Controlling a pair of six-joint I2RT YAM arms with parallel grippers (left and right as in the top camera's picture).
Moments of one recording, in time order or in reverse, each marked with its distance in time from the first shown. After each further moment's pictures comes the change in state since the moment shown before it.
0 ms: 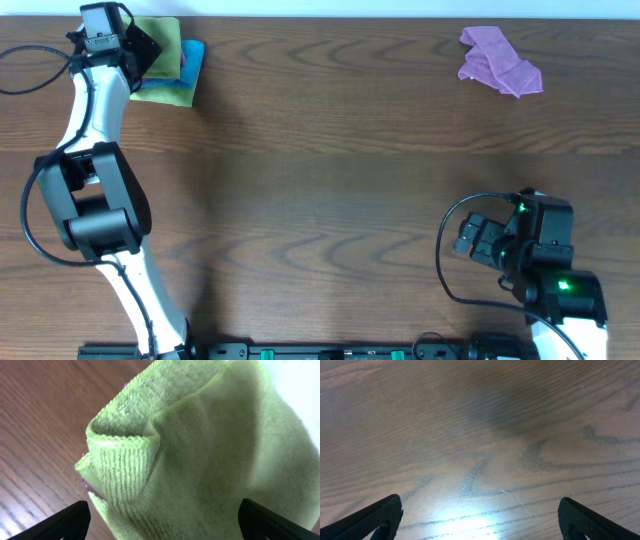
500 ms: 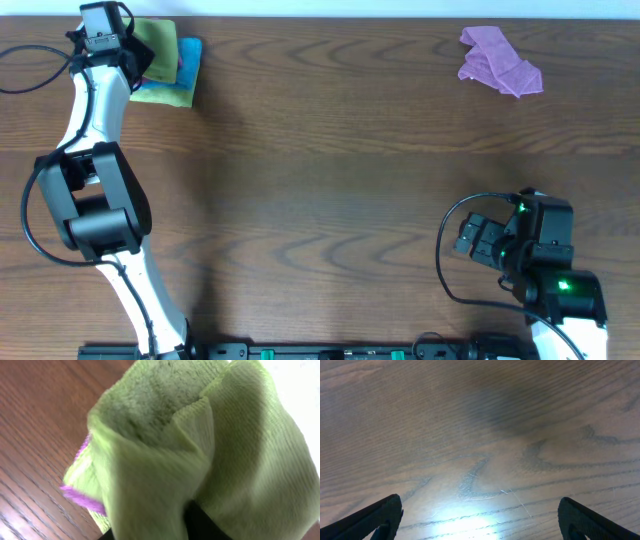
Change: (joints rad) left arm -0.002 0.000 0.000 0.031 -0.003 -0.010; right arm 0.000 0.000 0.000 0.000 0.000 0.000
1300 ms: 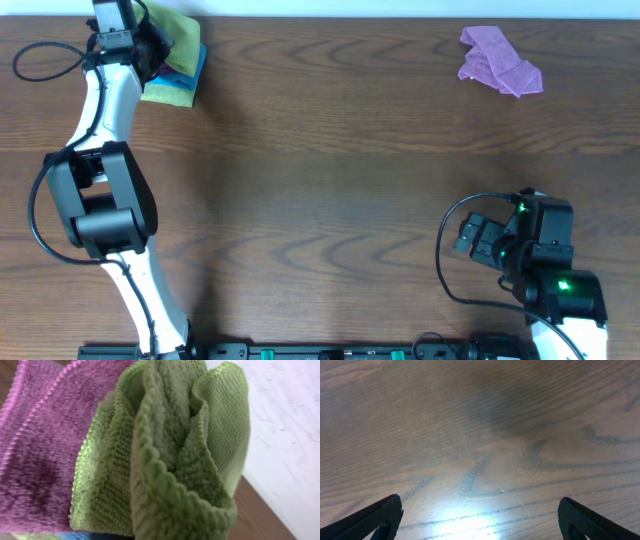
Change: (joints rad) left arm -0.043 0.000 0.000 0.083 0.175 -0.028; right arm 0.000 0.000 0.000 0.000 0.000 0.000
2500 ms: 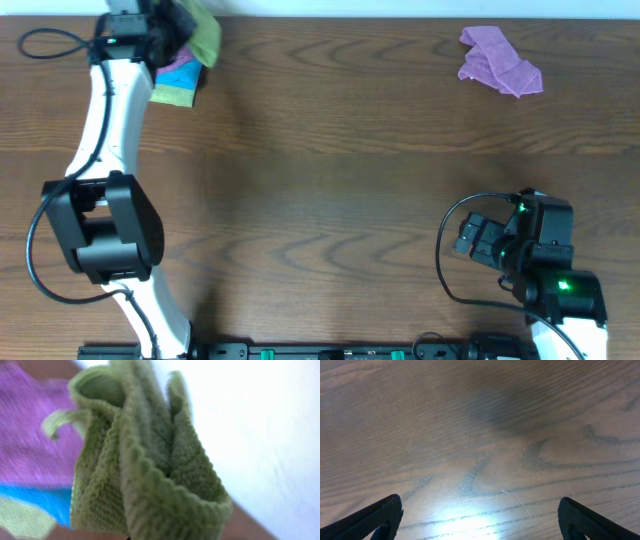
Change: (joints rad) left arm -0.080 -0.180 0.000 -0.050 0.085 -0.023; right arm 0.000 0.000 0.000 0.000 0.000 0.000
